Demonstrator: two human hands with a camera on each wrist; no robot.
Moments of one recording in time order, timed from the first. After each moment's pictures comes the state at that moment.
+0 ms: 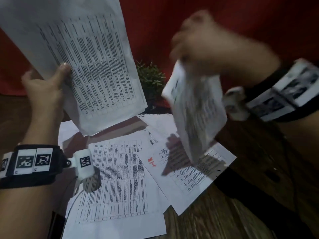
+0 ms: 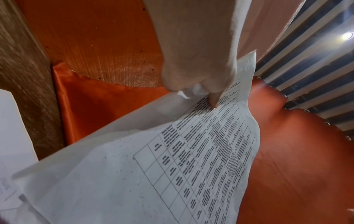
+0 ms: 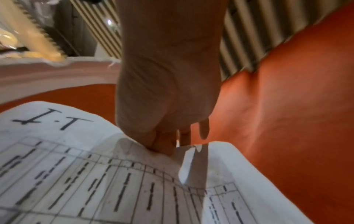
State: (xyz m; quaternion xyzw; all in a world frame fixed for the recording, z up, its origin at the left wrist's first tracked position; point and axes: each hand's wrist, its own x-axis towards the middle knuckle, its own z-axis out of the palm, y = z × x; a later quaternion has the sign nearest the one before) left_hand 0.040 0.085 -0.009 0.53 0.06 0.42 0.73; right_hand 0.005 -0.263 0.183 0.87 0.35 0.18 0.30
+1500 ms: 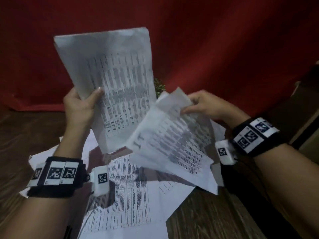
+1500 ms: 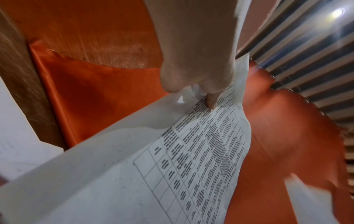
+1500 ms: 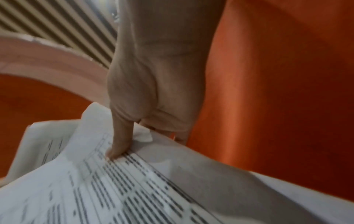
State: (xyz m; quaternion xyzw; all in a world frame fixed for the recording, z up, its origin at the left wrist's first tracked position) left_hand 0.022 0.020 0.007 0.64 0.00 0.38 0.67; right_hand 0.057 -0.338 0.073 0.89 0.26 -0.05 -0.37
